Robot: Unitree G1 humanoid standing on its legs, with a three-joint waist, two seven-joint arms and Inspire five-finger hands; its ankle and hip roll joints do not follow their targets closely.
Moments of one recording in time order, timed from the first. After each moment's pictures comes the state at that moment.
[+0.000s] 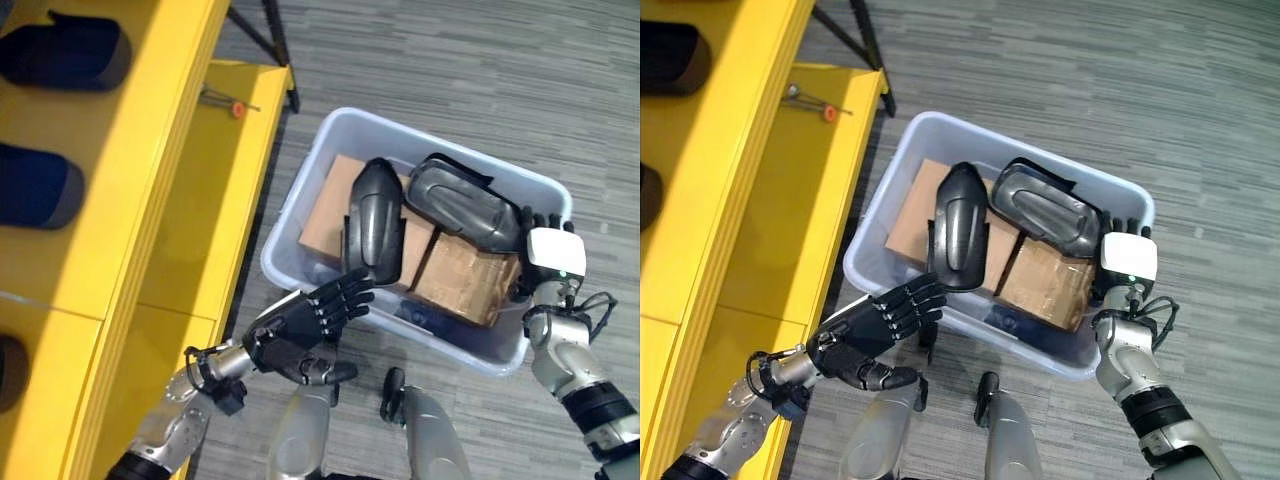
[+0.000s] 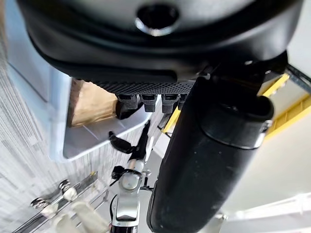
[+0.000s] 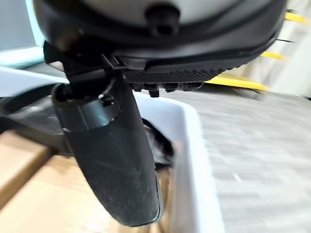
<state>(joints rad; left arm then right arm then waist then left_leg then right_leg) 0.01 0.63 -0.29 -0.01 -0.90 -0.13 -0.79 -0.35 -0.71 0.30 0.30 -0.71 0.47 -0.23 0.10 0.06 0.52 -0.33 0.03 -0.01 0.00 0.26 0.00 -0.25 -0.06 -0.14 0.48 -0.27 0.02</state>
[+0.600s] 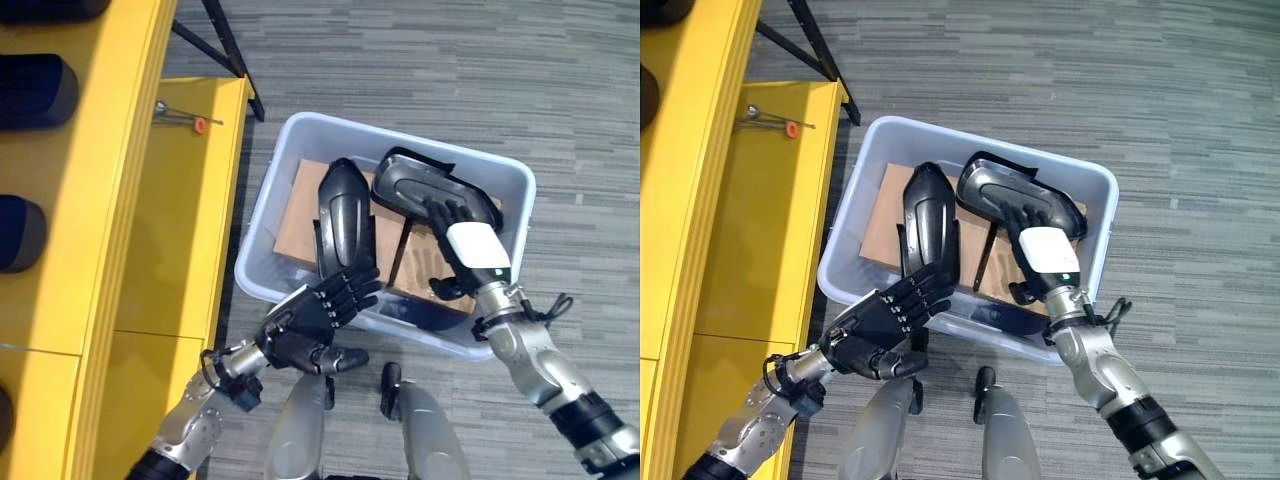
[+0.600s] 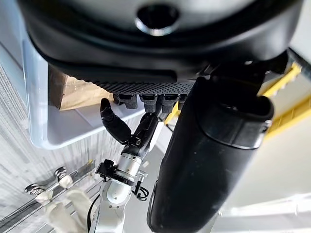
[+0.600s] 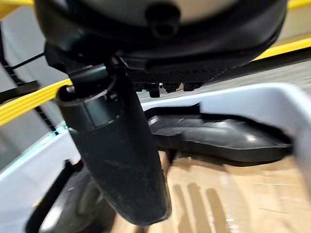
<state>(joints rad) -0.02 0.56 -0.34 0.04 -0.97 -0.16 -0.74 -0.34 -0.67 0.42 0.11 -0.67 0.09 -0.25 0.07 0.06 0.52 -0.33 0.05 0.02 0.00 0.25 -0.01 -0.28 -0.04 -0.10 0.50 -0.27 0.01</state>
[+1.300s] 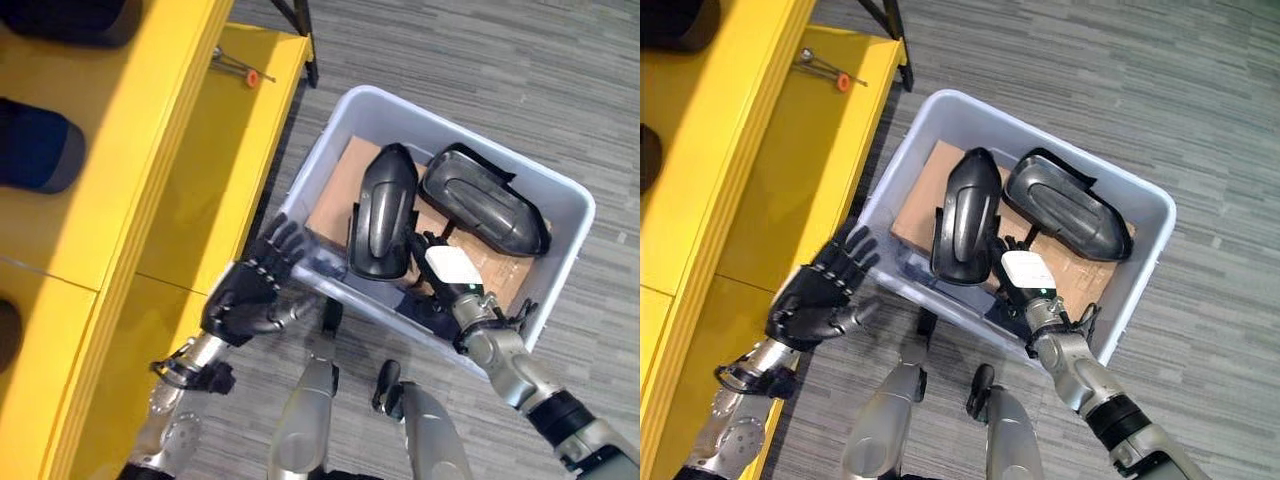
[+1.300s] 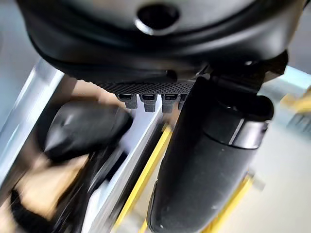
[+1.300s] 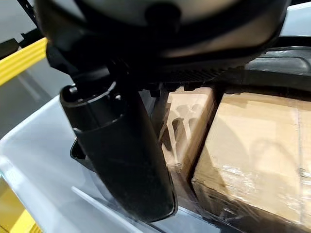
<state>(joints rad) 0.07 0.53 -0.11 0.02 -0.92 -0.33 -0.45 -0.34 -0.60 0.50 0.21 -0.63 0.14 -0.21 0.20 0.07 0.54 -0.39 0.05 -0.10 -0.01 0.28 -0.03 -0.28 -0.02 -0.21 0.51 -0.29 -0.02</state>
